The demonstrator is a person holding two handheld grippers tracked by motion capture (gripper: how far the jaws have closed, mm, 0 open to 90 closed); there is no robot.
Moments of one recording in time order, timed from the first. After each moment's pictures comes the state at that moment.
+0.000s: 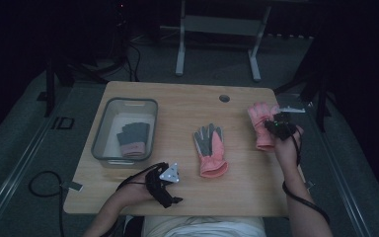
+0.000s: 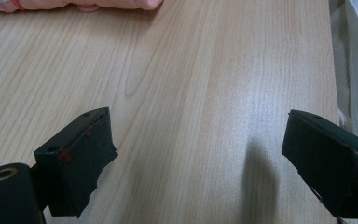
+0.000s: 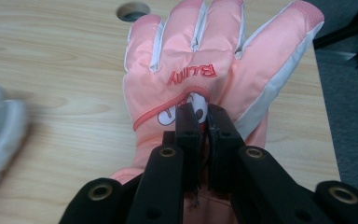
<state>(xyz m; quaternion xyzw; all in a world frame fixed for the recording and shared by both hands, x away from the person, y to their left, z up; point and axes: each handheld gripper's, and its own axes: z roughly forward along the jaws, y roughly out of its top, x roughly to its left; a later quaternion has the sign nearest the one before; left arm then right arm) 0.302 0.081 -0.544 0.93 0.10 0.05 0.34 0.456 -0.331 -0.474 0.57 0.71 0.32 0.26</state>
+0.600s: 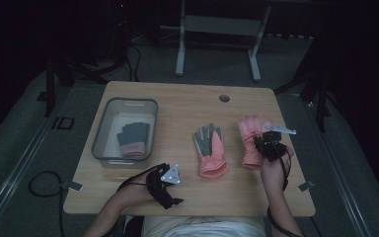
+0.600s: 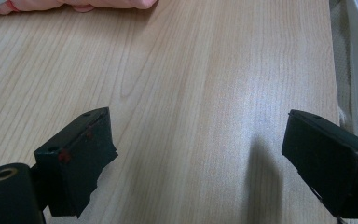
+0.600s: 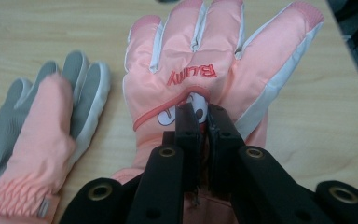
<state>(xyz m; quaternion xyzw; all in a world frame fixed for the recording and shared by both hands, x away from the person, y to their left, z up) 0.300 0.078 -0.544 0.94 0.09 0.06 0.33 0.376 -0.276 -0.474 0.60 0.68 0.32 0.26</state>
